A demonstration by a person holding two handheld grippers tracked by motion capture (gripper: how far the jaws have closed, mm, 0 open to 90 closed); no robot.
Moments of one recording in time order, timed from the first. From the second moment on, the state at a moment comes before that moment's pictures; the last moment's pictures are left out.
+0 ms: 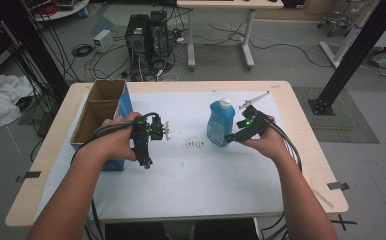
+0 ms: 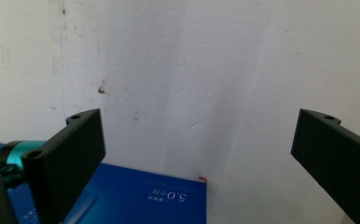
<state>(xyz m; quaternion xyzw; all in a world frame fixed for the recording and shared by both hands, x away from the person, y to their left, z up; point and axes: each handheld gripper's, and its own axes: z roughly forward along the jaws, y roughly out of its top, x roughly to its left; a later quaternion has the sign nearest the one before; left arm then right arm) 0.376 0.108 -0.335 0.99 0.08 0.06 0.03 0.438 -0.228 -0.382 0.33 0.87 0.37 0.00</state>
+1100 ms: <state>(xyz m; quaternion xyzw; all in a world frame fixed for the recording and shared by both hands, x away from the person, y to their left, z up) 0.369 0.120 -0.335 0.99 0.09 0.06 0.03 0.441 -0.202 -0.408 0.37 0.82 0.44 0.05</state>
